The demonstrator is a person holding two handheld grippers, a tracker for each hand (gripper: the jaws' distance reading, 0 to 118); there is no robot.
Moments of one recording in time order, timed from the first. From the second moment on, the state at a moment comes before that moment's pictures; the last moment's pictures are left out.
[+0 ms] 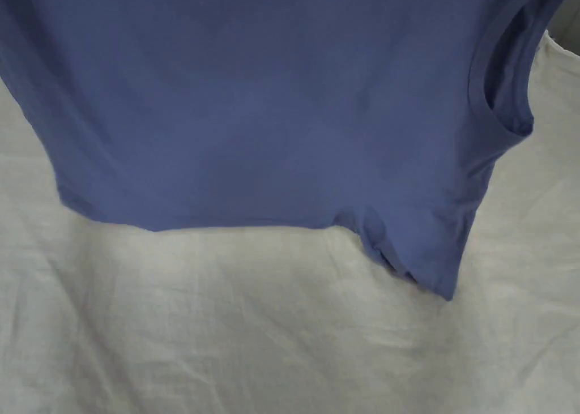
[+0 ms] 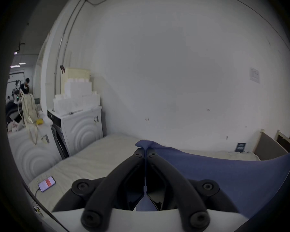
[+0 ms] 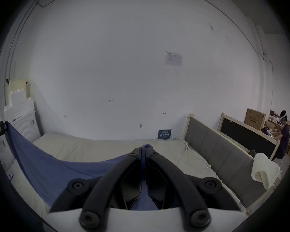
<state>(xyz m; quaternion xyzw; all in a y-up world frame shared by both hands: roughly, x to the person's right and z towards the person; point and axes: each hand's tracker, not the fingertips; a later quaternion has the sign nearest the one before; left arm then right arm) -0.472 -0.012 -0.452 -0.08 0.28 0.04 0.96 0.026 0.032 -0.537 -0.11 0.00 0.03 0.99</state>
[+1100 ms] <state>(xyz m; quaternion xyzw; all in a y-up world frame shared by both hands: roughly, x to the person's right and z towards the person) -0.489 -0.146 -0.566 -0.17 0.34 0.00 0.93 -0.014 -0.125 -0.615 -0.17 -0.02 -0.03 0.98</state>
